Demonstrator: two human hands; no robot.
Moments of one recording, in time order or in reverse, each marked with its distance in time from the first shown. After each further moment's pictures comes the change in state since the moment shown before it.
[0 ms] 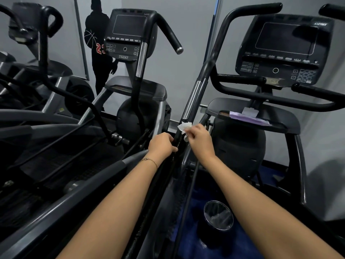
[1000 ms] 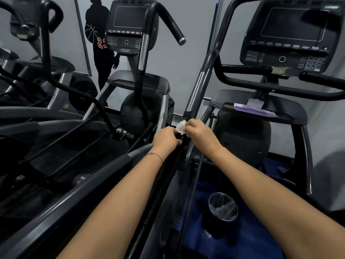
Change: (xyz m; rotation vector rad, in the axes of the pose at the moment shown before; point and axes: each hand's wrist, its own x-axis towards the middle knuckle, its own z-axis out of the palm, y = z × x) left_hand -0.013 0.001 -0.003 0.004 0.021 0.035; right_hand -0.001 0.005 -0.004 -0.312 -0.195 -0.482
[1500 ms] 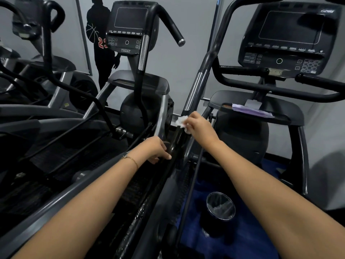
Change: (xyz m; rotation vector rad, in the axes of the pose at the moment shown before) left_hand -0.021 -0.026 -0.016 -0.116 -0.347 -0.176; right_hand 0.008 0.000 -0.016 0.115 -0.010 0.174
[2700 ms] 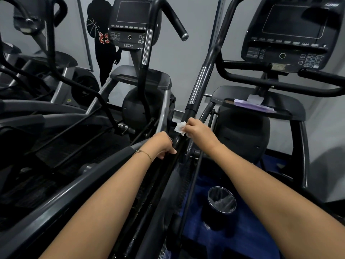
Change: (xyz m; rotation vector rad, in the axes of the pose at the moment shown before) left_hand -0.017 0.006 0.005 0.051 -0.057 -0.018; right_hand -0.022 -0.013 0.018 -0.142 -0.204 -0.134
